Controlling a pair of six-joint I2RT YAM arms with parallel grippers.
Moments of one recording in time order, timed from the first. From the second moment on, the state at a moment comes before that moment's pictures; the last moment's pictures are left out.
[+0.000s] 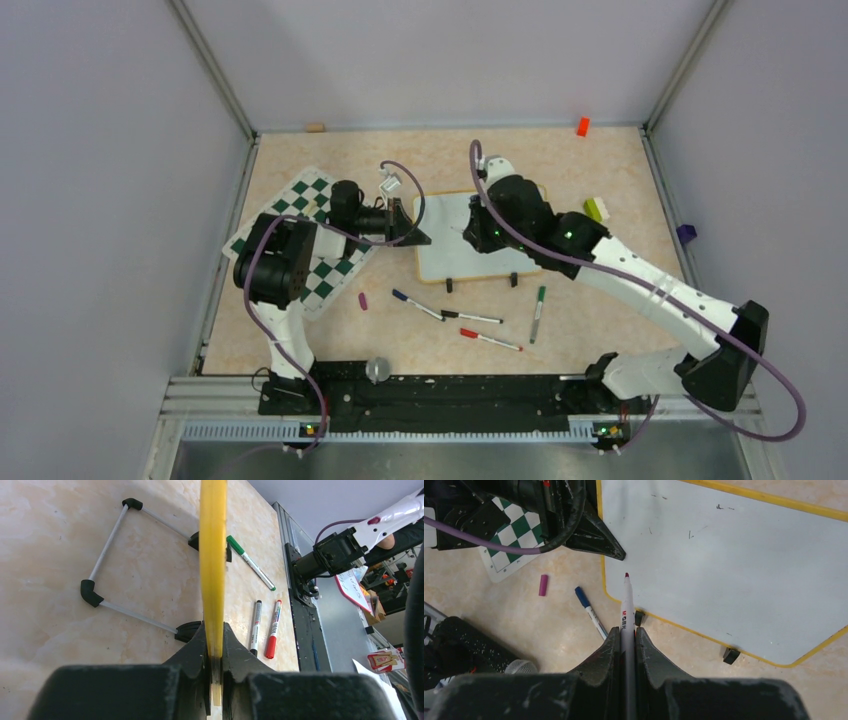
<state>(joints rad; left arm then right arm) -0.24 1.94 0.88 0.80 1.29 -0.45 0.82 1.26 1.25 -0.60 0.15 0.39</state>
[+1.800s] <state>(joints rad) -0.23 1.94 0.86 0.86 1.29 -0.48 0.81 1.17 1.18 -0.81 0.45 0.56</state>
